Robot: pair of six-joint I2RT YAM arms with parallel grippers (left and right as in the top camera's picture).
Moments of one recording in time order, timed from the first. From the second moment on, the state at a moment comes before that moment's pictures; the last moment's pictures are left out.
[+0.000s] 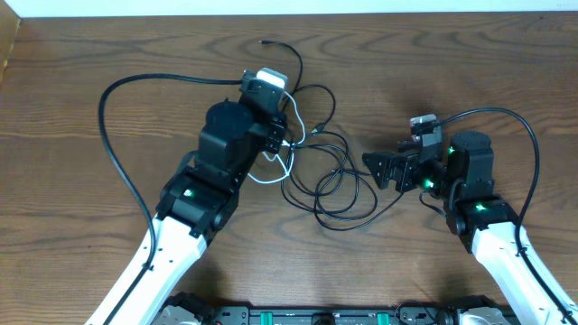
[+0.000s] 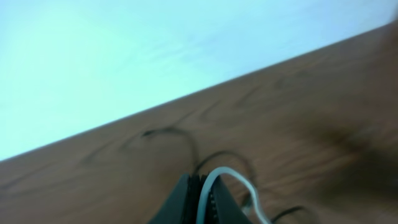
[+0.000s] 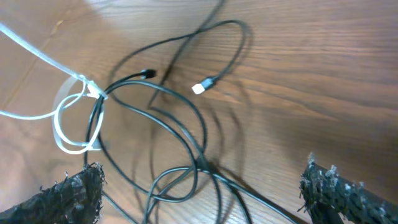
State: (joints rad) left arm -0.48 1.16 0.98 -0.14 -0.08 0.06; right arm 0.14 1.19 0.58 -0.02 -0.56 0.23
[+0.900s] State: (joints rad) left arm -0.58 1.13 0.98 0.06 0.50 -0.19; right arm 0.30 1.19 0.58 0.23 -0.70 0.10
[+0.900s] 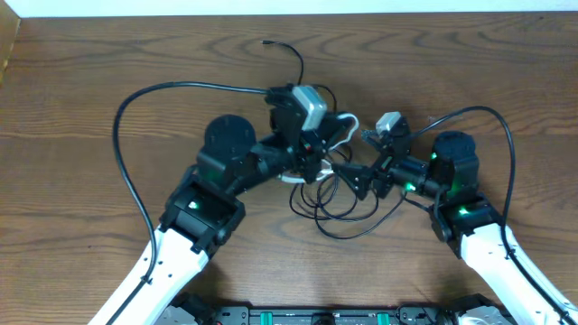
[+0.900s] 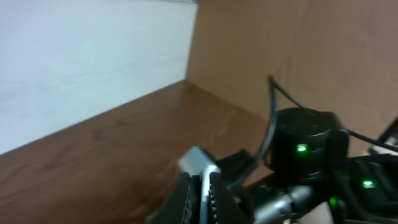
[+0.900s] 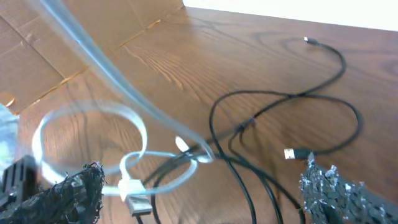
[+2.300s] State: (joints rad) left arm -0.68 1.13 0.98 -0.02 0.36 -0.15; right arm 0.31 1.19 0.58 -0.08 0.10 0.43
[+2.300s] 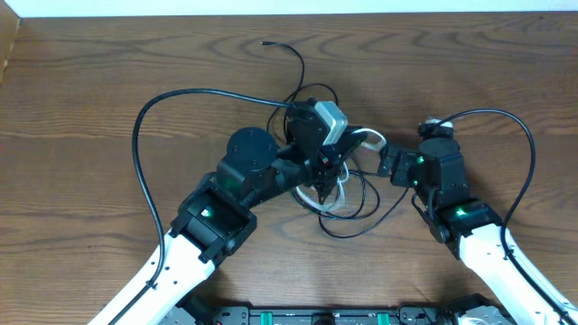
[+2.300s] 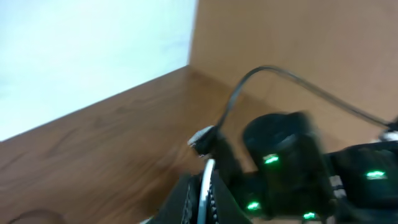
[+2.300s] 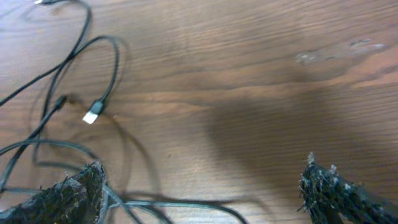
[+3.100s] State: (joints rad) left arm -0.68 1.13 0.98 -0.20 0.12 -0.03; right arm 0.31 1.19 0.58 0.21 -0.48 -0.05
